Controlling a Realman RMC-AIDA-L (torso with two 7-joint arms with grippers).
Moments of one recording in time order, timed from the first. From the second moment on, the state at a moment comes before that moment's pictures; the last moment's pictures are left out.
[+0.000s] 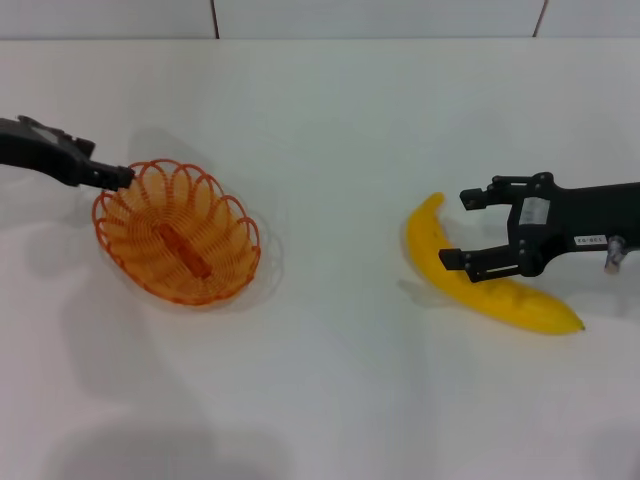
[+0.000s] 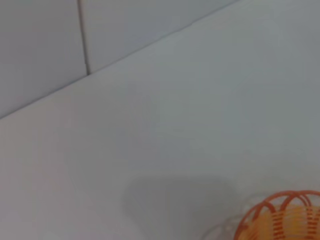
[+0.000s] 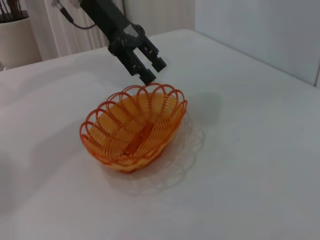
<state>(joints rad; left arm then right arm) -0.74 -1.91 0.87 0.72 2.40 1.23 -1.91 0.35 2.03 -1.10 -1.02 -1.95 -1.41 1.57</state>
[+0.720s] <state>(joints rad) -0.75 -1.96 0.87 0.65 2.42 1.12 -1.86 0.37 2.03 -1.10 -0.99 -1.96 -1.41 1.58</state>
